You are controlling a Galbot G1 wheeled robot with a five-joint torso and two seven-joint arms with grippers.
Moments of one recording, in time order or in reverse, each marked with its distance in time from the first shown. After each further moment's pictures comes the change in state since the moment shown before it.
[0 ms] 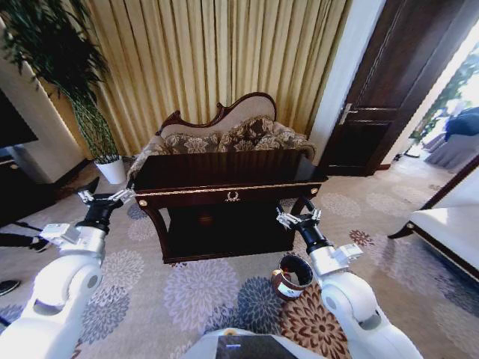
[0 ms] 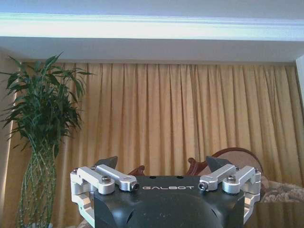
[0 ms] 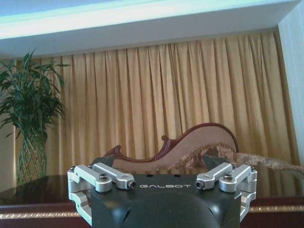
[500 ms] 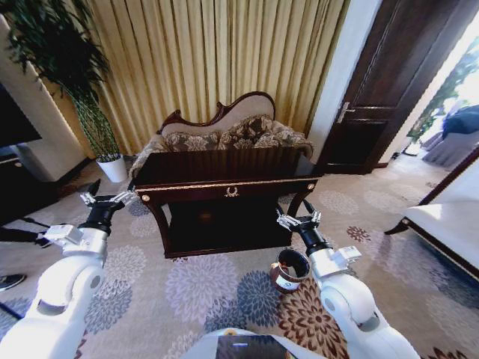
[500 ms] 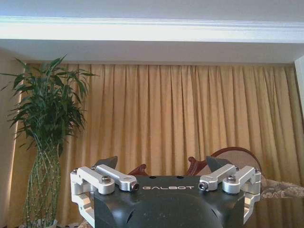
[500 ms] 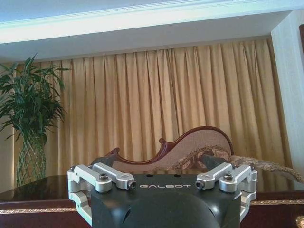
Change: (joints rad) left arm -0.005 -0.008 0.014 0.005 0.011 -0.001 -0.005; right arm -0.010 0.011 0.006 -0.007 -0.017 0.027 0.000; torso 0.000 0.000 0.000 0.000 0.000
